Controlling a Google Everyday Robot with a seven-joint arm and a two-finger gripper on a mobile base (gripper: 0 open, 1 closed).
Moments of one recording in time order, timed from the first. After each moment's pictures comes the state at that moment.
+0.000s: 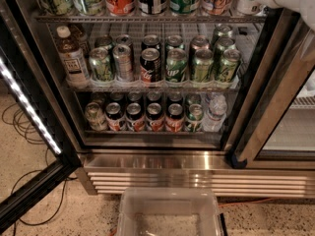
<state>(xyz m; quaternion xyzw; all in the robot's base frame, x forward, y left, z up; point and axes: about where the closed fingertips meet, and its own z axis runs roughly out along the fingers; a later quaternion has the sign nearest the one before) 0.640 -0.182 1.115 -0.23 0.70 -0.06 0.67</state>
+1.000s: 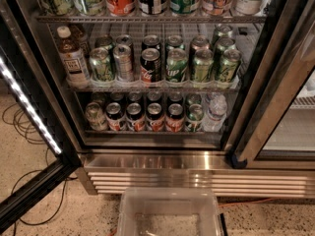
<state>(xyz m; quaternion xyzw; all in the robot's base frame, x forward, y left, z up) 0.625 -0.256 1.180 -0.16 0.68 -0.13 0.71</state>
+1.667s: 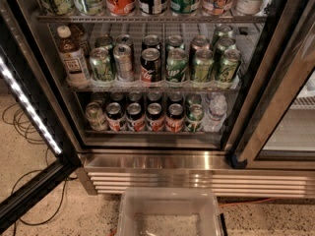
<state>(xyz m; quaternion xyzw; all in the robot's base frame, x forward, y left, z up) 0.623 -0.229 1.171 -0.15 0.69 -0.13 0.69</state>
